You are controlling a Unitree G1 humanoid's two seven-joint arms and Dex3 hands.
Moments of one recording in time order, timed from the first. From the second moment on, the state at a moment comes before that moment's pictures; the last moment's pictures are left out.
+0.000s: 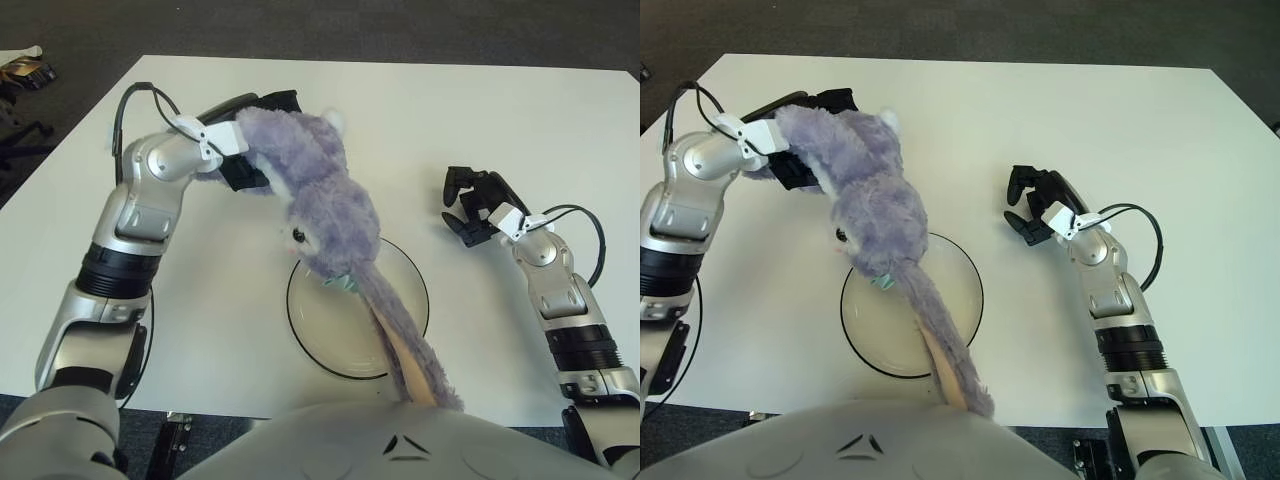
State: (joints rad) left arm -0.60 0.60 -0.13 -0.11 0.26 0.15 -0.68; right arm -0.17 -0.44 0.04 0.04 -0.30 -0.06 0.18
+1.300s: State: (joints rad) left arm -0.86 0.51 -0.29 0.21 0.44 0.28 -0.66; right arm -0.26 -0.37 0.04 -0.01 -0.42 -0.10 -0.07
